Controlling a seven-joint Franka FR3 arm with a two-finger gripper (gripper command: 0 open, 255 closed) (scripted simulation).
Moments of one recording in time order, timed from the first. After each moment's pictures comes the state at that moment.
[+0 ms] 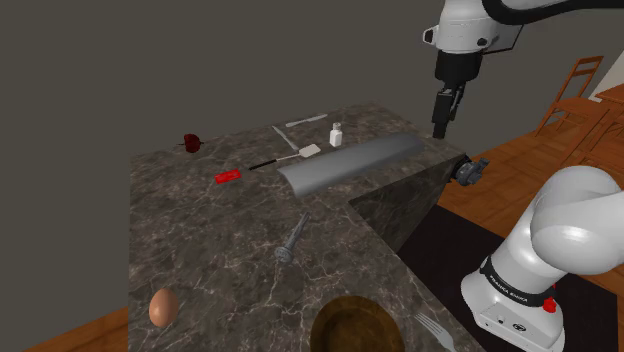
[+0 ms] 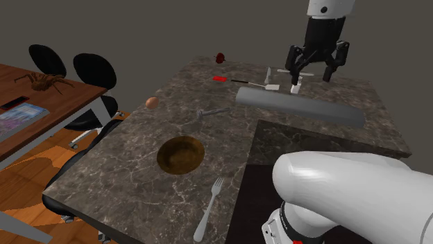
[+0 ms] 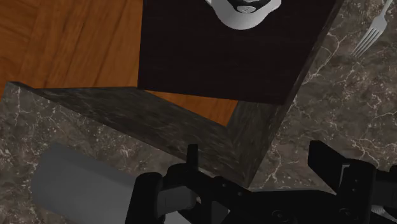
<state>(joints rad) 0.00 -0.82 0.02 -2.44 -0.06 1.49 -0.13</state>
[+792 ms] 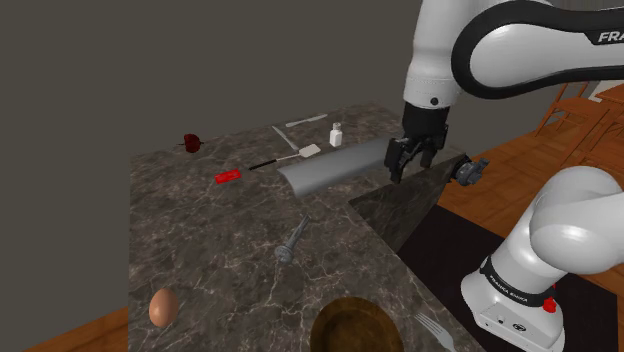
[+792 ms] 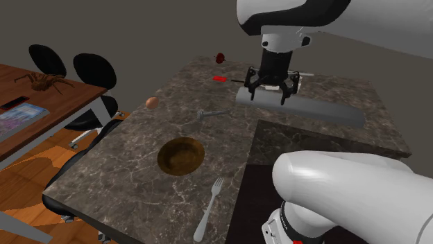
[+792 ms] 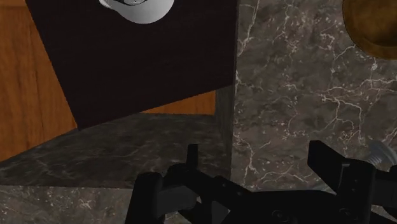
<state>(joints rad) -0.03 -0.85 0.27 -2.62 0.21 1.72 0.37</state>
